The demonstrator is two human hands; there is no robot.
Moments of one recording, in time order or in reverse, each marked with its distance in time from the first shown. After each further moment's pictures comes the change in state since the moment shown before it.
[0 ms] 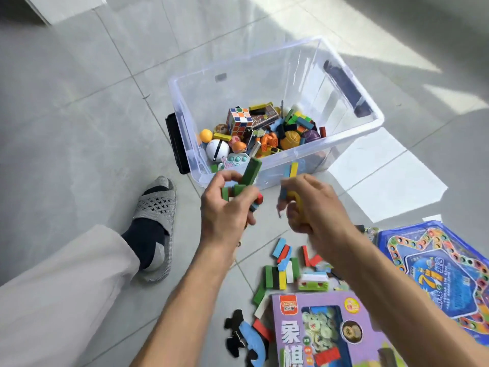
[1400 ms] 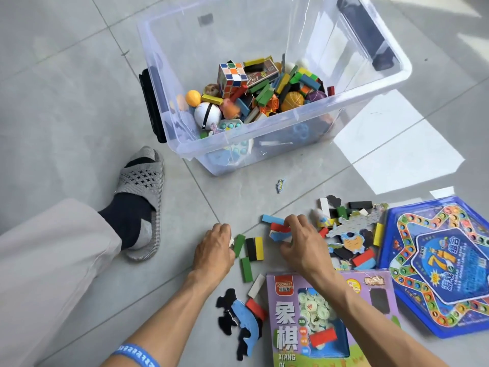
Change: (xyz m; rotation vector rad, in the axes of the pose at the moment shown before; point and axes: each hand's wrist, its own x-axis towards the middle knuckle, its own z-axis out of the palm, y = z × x) left_hand 0.028 -0.196 -0.046 1.334 -0.241 0.179; right_hand 0.063 0.207 -0.071 -1.307 0.131 -0.310
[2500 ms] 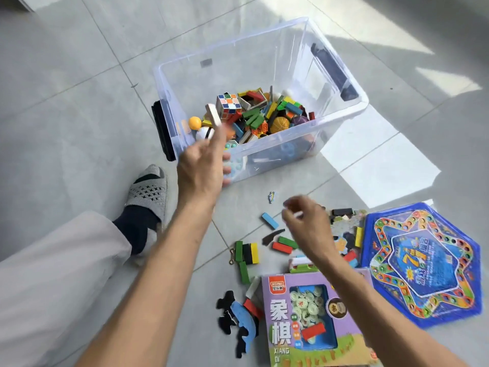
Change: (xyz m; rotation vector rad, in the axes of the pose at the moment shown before) left_hand 0.001 0.107 -0.208 -1.122 0.363 -0.190; right_hand -0.001 -0.043 -0.107 0.562 0.211 0.150
